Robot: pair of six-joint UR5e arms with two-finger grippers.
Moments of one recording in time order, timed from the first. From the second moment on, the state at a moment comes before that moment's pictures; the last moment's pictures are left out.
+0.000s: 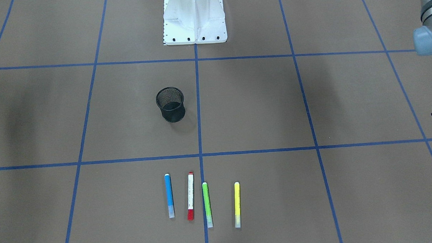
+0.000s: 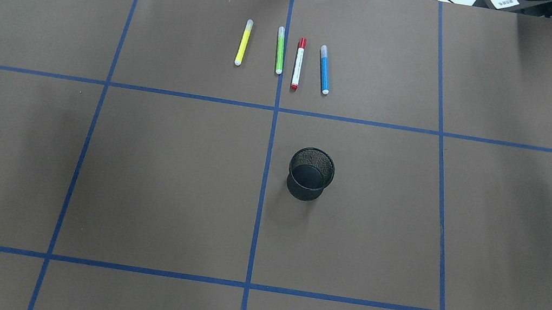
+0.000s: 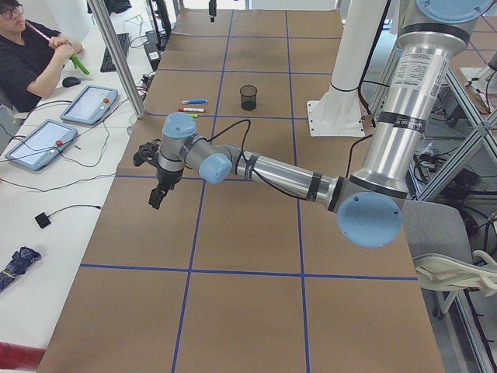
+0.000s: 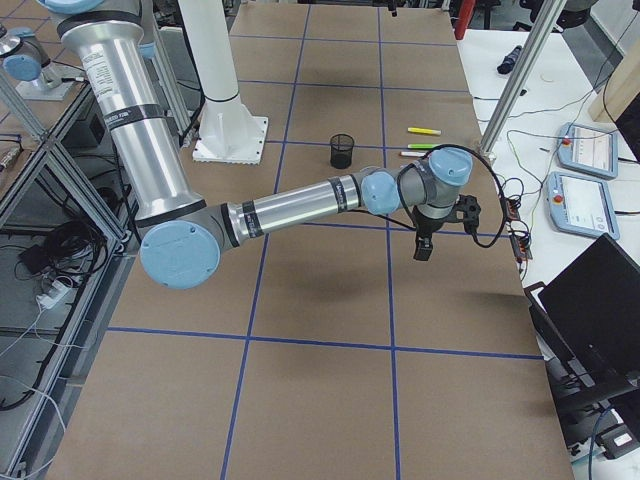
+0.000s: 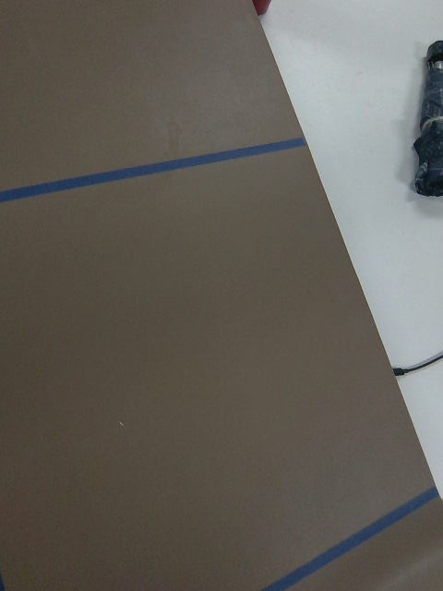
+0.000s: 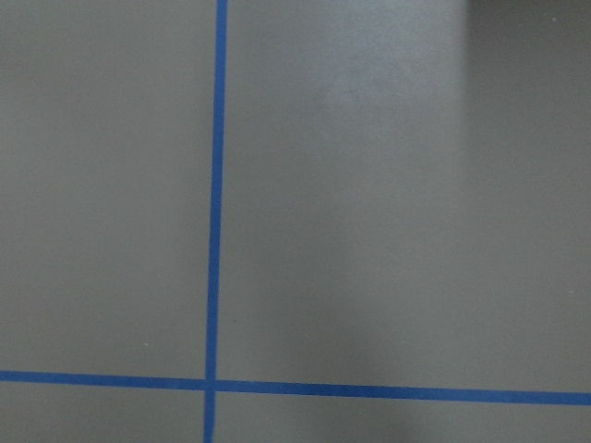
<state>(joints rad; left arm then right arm) -1.32 -1.74 -1.54 -1.96 -2.06 -0.25 1.41 -1.26 1.54 -1.61 2.42 0.38</state>
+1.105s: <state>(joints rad) -1.54 -1.73 -1.50 -1.56 -2.25 0.10 1.53 -1.38 1.55 -1.75 2.44 0.17</state>
